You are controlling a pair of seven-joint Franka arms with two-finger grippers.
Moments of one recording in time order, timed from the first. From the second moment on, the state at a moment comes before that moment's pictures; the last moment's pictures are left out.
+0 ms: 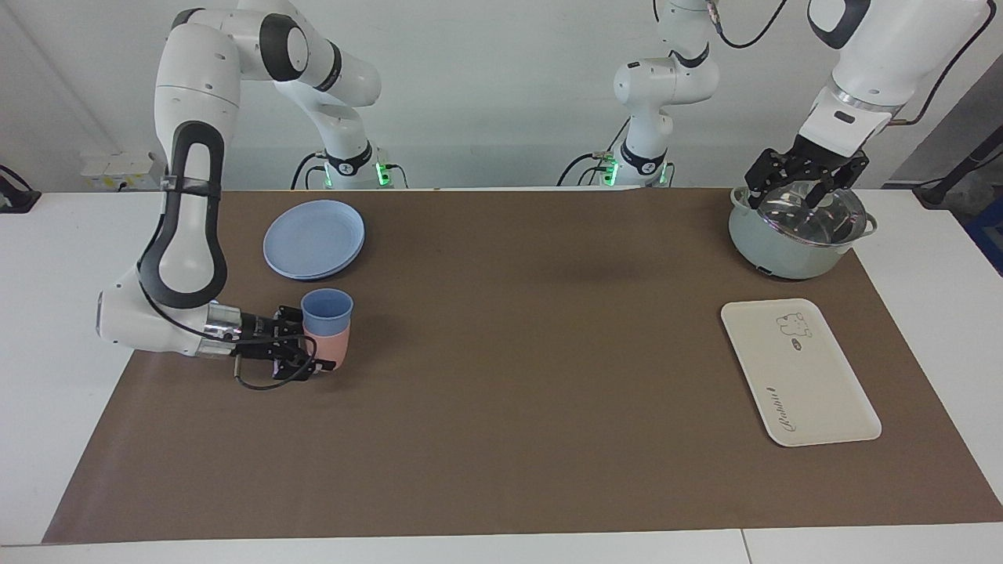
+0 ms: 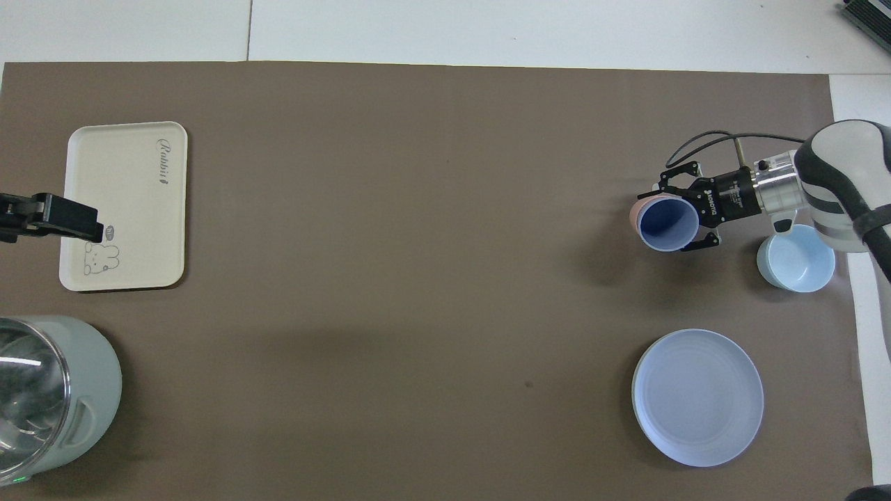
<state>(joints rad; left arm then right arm) 0.02 -0.02 -0.07 -1.56 0.00 1.52 0.01 -0.17 0.55 0.01 -1.62 0.81 1.73 0.84</state>
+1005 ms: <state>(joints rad) -0.20 -0.10 -0.10 -1.86 -0.21 2.07 -0.62 0.27 0.40 0.02 -1.62 0.92 2.07 1.49</state>
